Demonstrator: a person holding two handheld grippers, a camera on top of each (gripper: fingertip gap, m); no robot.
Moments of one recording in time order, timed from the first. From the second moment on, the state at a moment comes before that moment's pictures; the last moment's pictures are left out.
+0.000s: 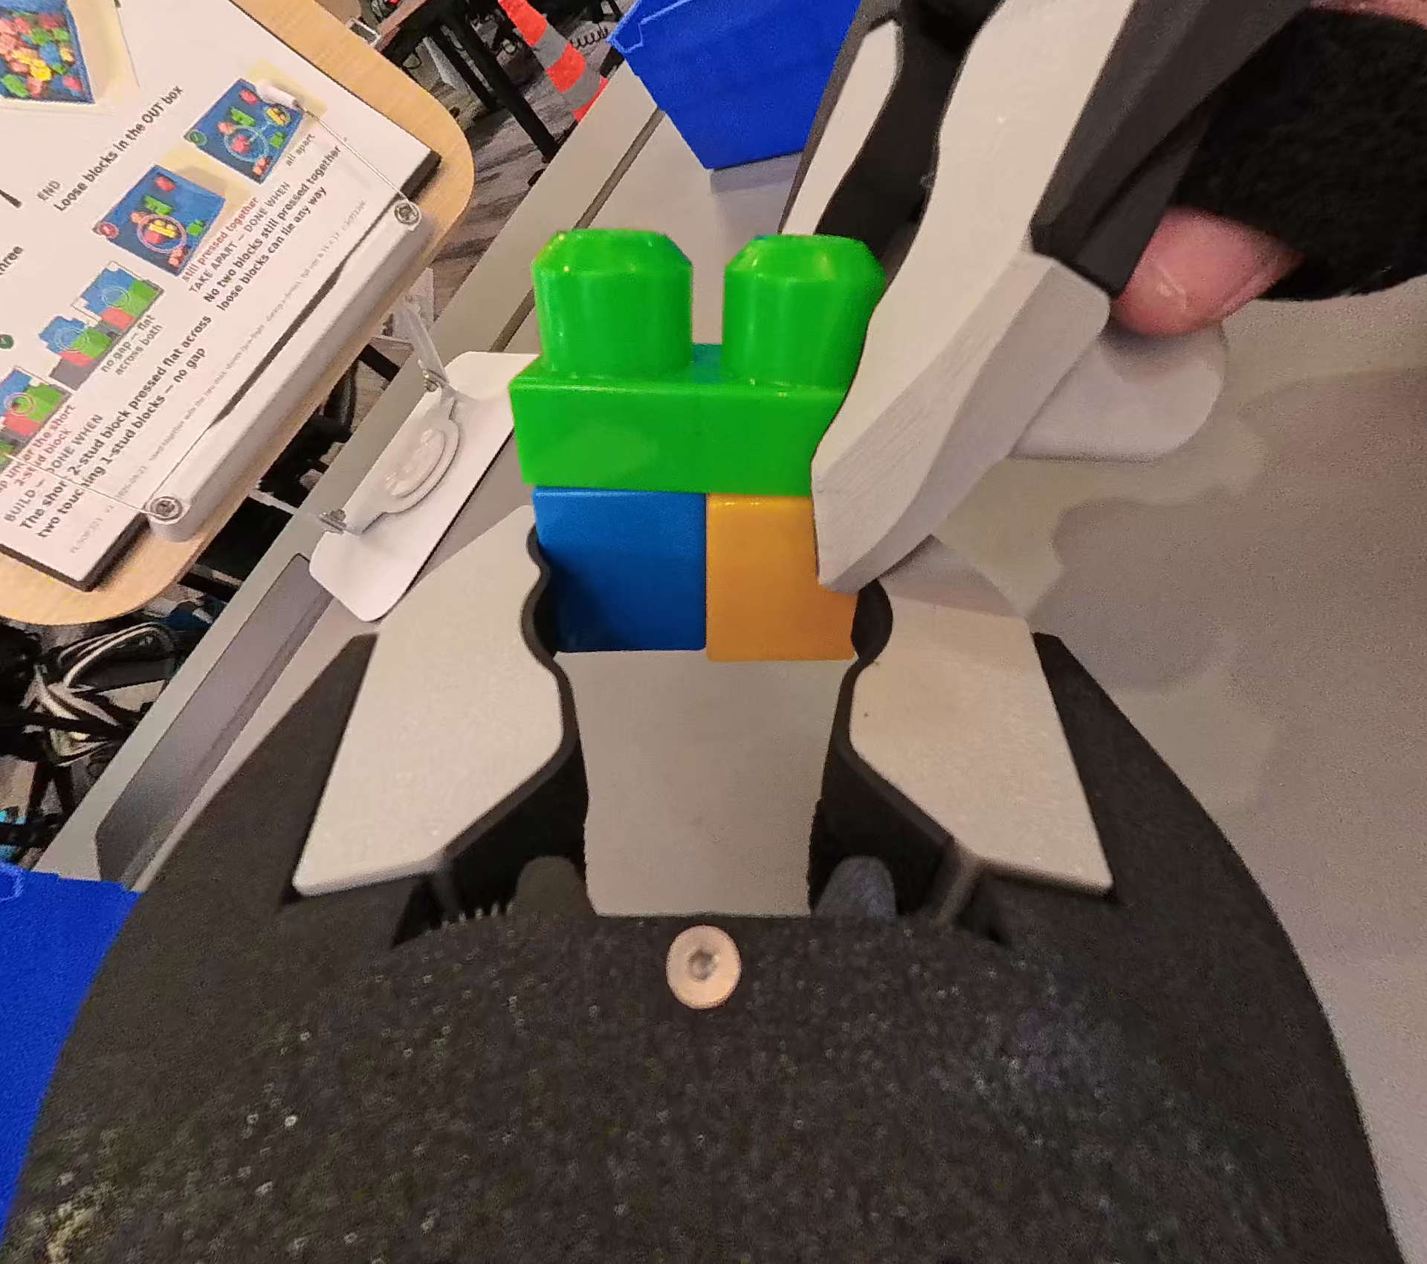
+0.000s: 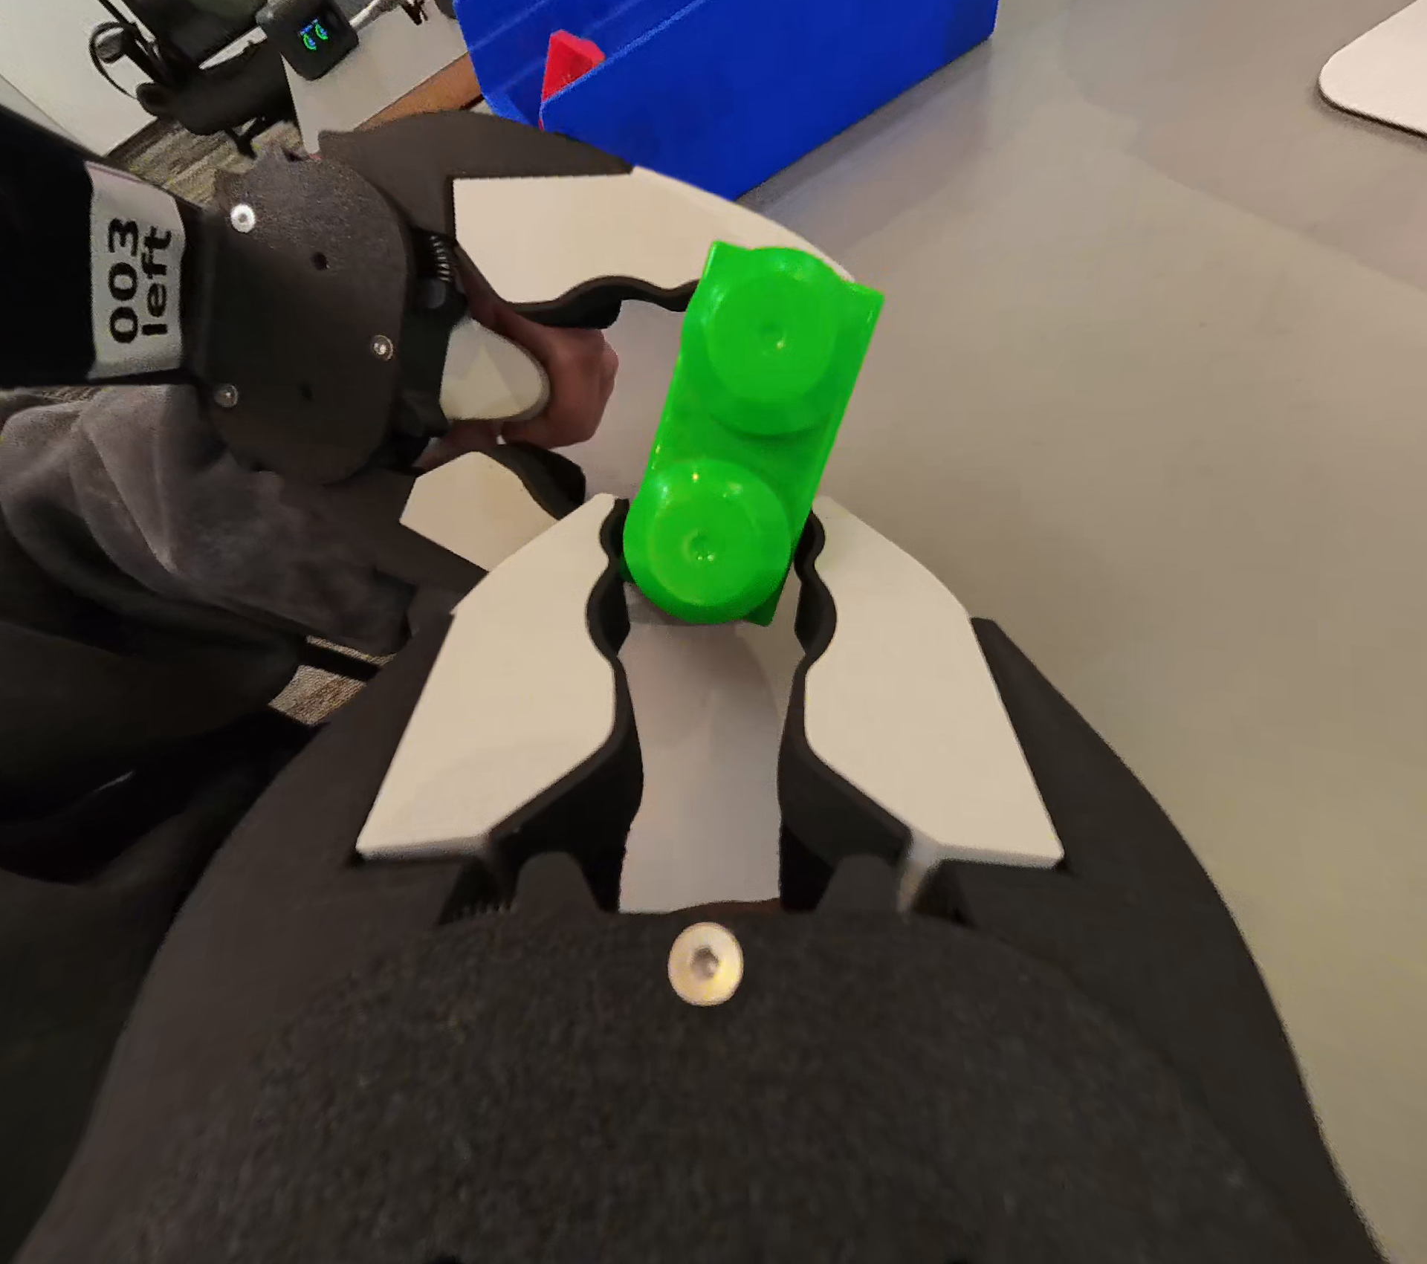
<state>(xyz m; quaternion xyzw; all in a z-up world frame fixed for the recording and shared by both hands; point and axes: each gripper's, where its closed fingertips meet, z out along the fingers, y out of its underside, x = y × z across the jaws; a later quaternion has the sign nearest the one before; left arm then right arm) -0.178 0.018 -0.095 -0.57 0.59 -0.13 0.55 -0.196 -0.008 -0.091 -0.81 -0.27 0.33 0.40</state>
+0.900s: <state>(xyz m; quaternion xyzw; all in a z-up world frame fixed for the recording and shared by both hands) -0.180 0.011 -0.097 -0.50 0.64 0.02 0.58 -0.181 -0.010 -0.073 -0.81 -0.27 0.28 0.43</state>
